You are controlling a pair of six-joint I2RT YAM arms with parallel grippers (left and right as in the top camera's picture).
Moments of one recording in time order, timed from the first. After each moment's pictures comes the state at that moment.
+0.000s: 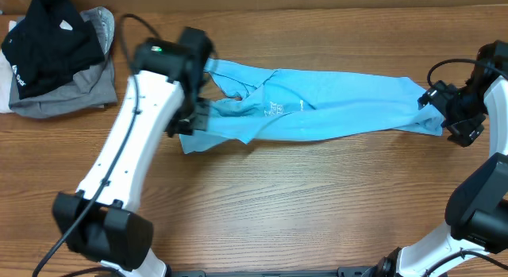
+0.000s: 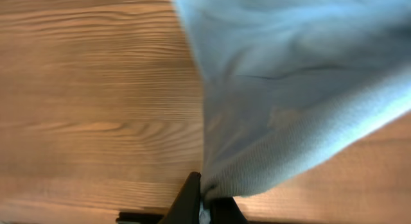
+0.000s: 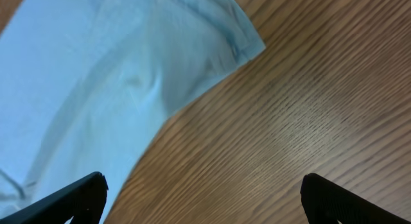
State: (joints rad) left arm -0.27 1.78 1.79 -1.59 -0.12 -0.24; right arm -0.40 1.88 1.58 -1.18 -0.07 0.45
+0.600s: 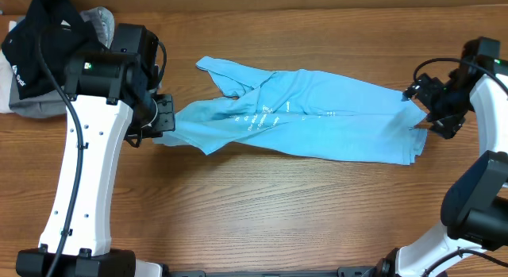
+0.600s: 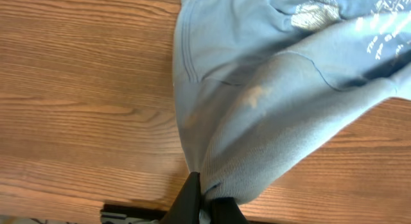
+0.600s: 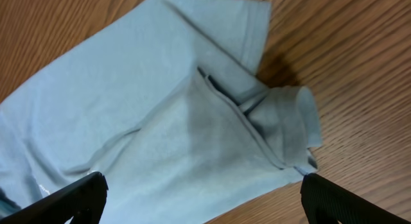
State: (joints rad) left arm -0.13 1.61 1.78 -1.62 -0.05 -0.26; right arm -0.33 1.88 1.56 -1.11 -0.17 0.46
